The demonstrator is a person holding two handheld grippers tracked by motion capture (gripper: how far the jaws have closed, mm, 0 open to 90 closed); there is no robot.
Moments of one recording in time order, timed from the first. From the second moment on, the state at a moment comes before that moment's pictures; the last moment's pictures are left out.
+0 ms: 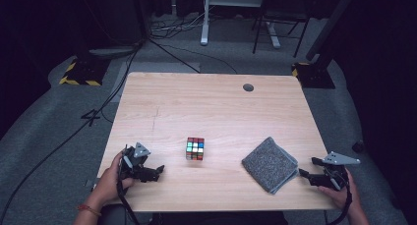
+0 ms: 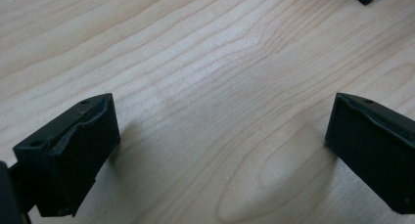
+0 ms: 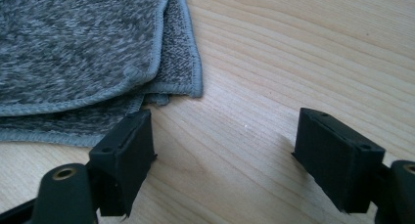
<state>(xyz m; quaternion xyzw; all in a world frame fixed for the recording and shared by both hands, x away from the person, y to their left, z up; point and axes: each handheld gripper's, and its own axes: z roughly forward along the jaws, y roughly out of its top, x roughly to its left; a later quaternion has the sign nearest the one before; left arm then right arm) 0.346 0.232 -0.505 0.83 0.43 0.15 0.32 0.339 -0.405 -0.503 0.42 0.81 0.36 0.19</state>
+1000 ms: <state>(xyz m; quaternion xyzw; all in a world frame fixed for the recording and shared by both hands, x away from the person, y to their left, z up) 0.368 0.222 -0.505 0.88 0.32 0.11 0.33 0.330 -0.378 -0.459 0.34 0.83 0.40 0.20</state>
